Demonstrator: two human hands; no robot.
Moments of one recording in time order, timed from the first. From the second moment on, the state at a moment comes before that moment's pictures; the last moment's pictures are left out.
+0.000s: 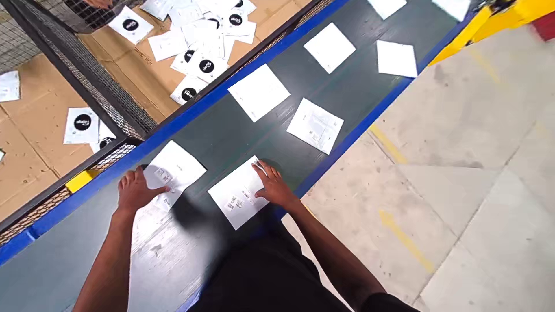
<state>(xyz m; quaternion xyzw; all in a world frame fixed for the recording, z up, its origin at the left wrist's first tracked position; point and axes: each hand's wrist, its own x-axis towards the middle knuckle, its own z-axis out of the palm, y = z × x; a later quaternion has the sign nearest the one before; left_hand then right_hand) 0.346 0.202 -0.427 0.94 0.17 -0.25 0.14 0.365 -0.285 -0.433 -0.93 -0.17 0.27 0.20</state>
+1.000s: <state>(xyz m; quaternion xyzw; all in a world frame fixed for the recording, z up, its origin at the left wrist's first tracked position) 0.385 0.113 -0.412 0.62 0.29 -0.07 0.73 0.423 -0.195 -0.406 -0.54 0.10 0.35 0.75</state>
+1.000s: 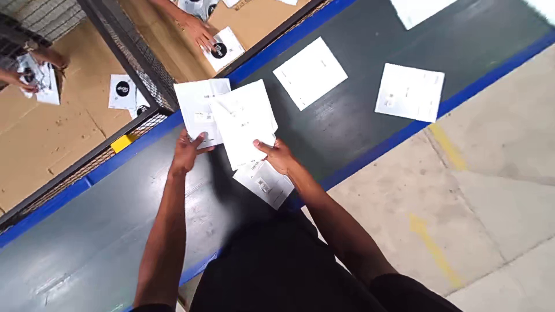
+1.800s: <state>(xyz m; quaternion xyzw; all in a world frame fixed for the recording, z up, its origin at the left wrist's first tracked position) 0.150 0.213 -0.393 0.79 0.34 -0.13 0.49 0.418 -0.117 -0.409 -0.86 -0.33 0.26 0.30</state>
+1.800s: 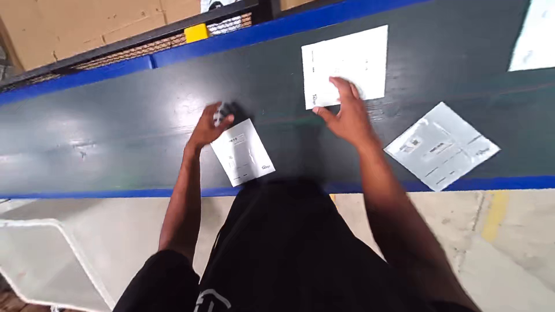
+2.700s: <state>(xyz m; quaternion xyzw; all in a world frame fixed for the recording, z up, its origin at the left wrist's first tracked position) -0.079 0.193 -0.396 0.51 0.53 0.22 0.64 0.340 -0.032 -0.397 -0.62 -0.21 0.51 0.56</state>
